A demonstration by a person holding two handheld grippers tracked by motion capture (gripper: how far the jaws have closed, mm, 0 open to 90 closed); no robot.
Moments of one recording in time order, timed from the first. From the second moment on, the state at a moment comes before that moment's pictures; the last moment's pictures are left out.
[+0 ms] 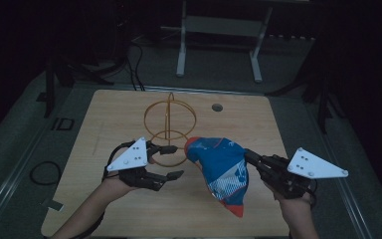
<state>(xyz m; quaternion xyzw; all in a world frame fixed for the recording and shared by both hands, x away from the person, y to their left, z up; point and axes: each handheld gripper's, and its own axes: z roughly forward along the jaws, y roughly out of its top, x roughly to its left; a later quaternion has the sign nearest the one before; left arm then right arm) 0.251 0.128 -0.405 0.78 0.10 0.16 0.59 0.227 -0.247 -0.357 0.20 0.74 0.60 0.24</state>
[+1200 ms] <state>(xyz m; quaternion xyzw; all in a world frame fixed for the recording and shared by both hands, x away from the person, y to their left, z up) 0.236 0.225 -0.543 0.74 0.35 0.28 0.50 0.346 -0.157 -0.290 0.24 0.73 0.59 0.27</state>
